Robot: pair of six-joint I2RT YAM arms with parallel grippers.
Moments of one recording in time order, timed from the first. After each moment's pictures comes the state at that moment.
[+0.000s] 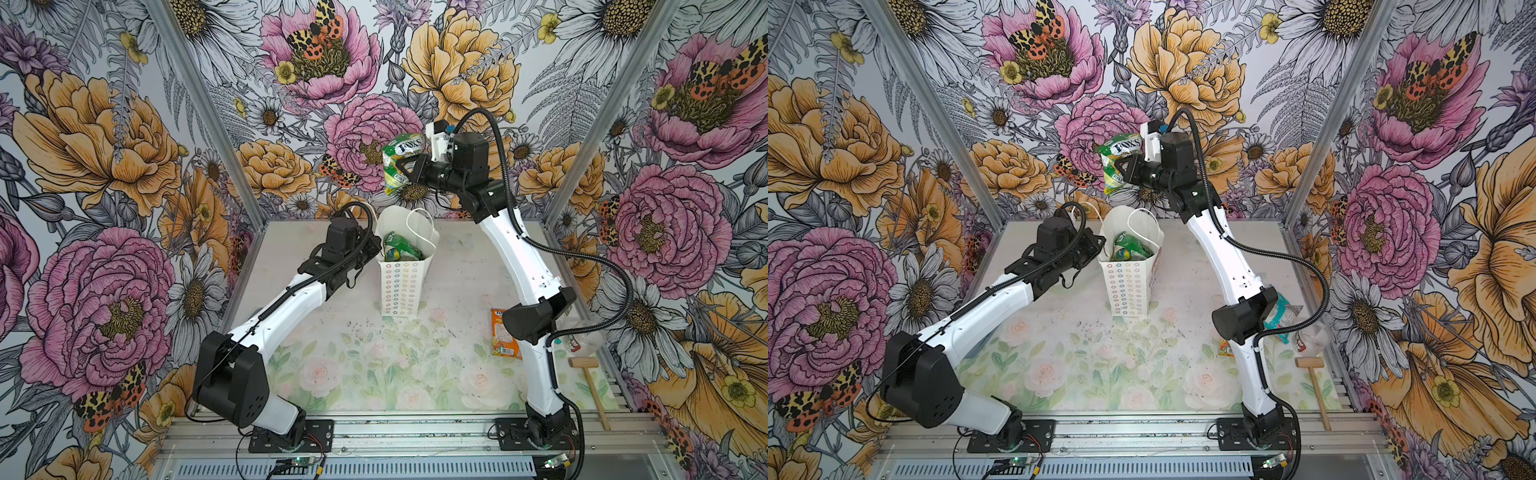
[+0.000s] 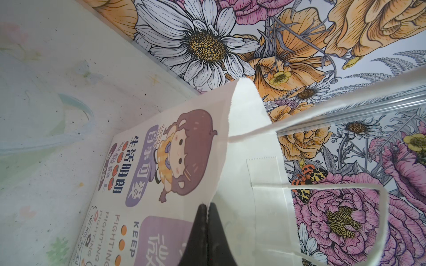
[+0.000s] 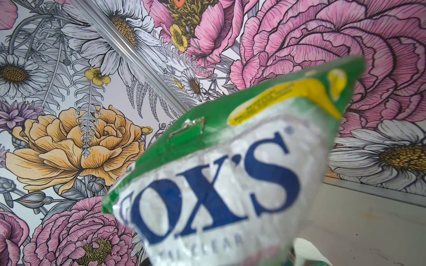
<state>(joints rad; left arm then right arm) -0.44 1.48 1.22 -0.21 0.08 -0.98 0.48 2.20 2.69 -0.64 -0.42 0.62</state>
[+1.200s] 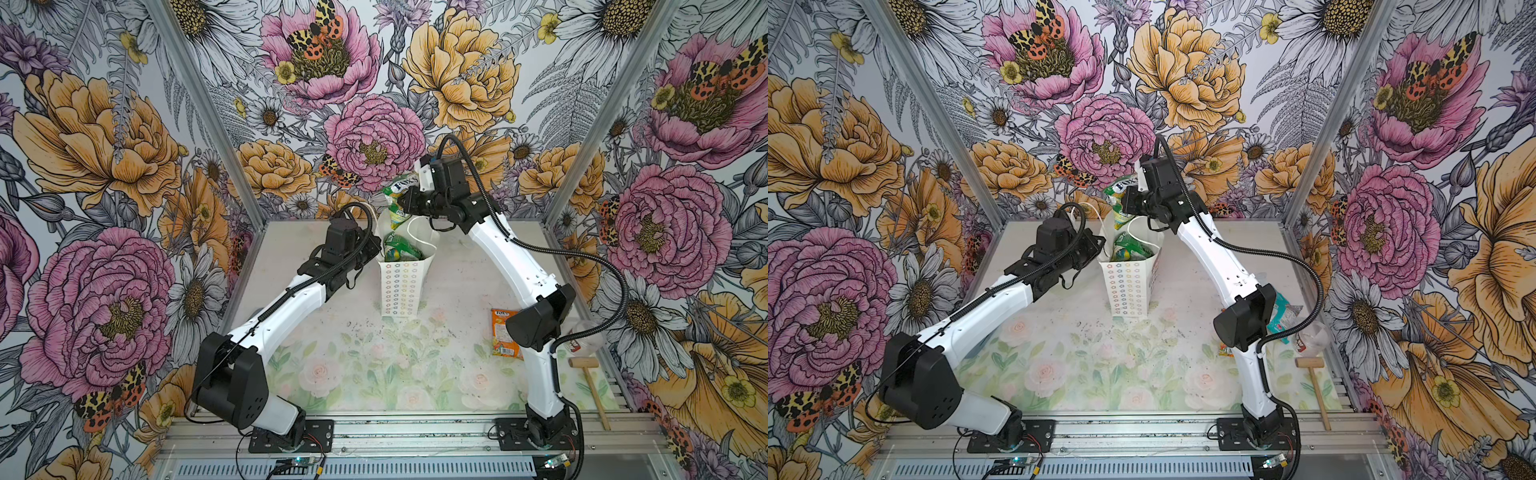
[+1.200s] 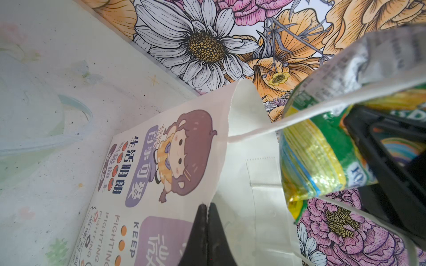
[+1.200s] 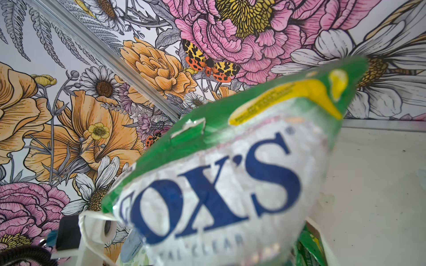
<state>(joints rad) -0.44 1.48 1.21 -0.19 0.08 -0.98 0.53 2.12 2.43 -0.83 -0.22 0.50</state>
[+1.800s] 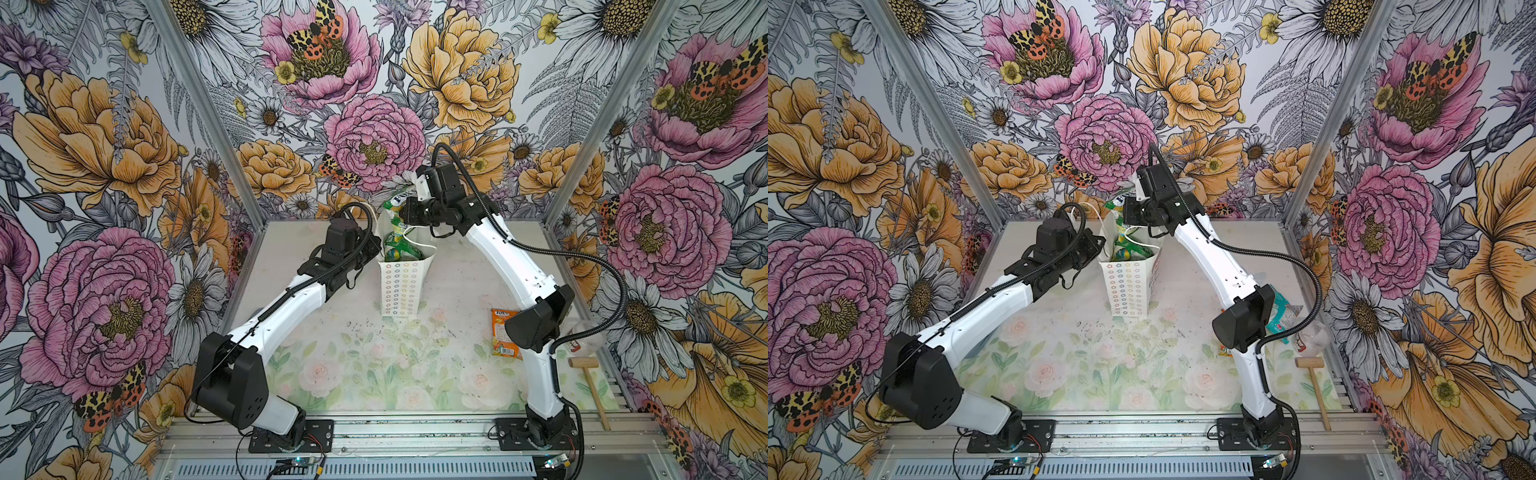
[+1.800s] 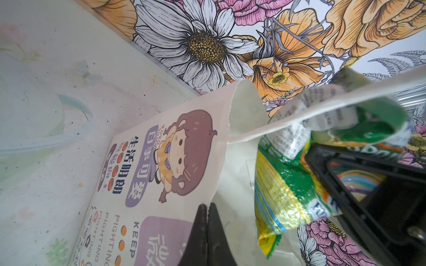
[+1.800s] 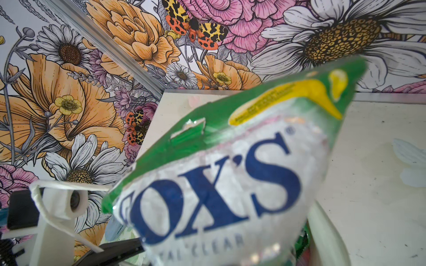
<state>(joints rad) -0.44 1.48 1.21 -0.19 0.08 -0.98 0.54 2.12 2.43 -0.96 -0.18 0.46</state>
